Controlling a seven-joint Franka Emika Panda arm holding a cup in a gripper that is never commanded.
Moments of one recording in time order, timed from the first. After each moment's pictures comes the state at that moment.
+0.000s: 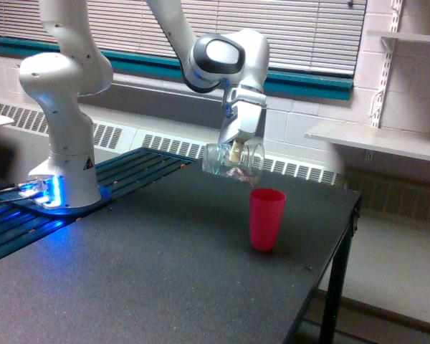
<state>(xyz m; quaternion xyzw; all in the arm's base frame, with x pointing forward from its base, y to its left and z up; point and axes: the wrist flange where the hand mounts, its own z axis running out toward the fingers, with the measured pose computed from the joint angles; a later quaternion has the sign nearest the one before) 0.453 0.048 0.301 0.97 -0.08 0.07 0.23</state>
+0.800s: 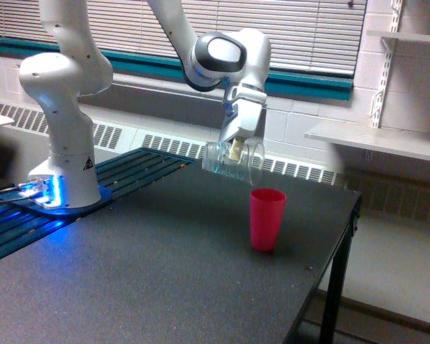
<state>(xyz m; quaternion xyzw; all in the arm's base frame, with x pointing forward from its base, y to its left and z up) 0.453 0.049 0.304 0.97 -0.09 0.07 0.23</state>
